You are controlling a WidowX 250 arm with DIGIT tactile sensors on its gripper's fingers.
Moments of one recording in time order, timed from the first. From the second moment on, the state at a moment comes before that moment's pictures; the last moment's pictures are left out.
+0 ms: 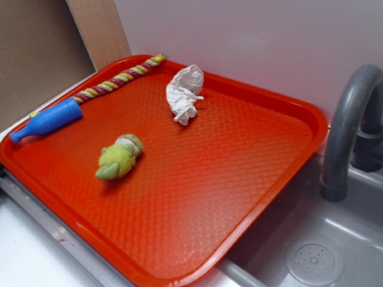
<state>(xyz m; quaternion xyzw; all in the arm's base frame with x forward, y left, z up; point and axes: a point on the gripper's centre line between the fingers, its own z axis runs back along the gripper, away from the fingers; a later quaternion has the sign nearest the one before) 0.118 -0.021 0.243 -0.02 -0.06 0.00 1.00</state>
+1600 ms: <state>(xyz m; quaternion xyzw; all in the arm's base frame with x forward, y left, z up) 0.251 -0.052 0.122 0.01 -0.06 -0.25 0.97</state>
